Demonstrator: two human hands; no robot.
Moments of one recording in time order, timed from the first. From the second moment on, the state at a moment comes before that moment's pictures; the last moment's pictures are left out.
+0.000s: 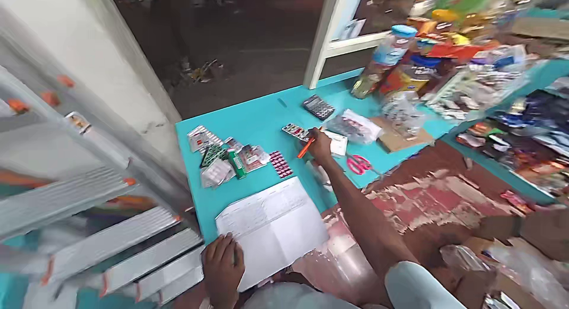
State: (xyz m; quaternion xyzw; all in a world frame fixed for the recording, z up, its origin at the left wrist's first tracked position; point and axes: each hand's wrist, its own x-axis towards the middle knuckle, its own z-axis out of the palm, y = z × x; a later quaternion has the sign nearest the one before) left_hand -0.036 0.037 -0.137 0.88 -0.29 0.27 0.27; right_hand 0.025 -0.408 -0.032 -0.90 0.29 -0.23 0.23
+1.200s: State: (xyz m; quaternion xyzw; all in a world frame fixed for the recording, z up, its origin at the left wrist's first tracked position) left_hand -0.039 0.038 -0.140 0.87 -0.27 0.30 0.27; right_hand -0.063 -0.210 -0.098 -0.83 0.05 -0.19 0.52
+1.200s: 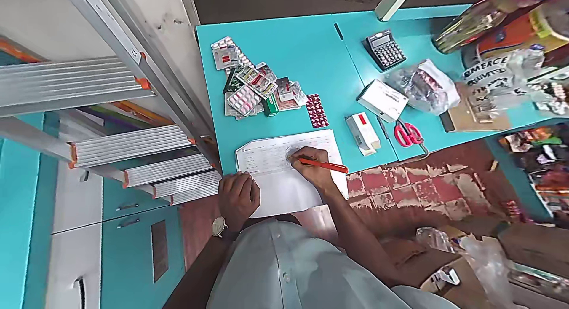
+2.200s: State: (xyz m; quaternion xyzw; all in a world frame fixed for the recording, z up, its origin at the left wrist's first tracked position) left_hand -0.039 0.039 -0.140 0.87 -0.27 0.31 0.26; right_hand -0.030 -0.263 -0.060 -0.85 0.21 -0.28 0.40
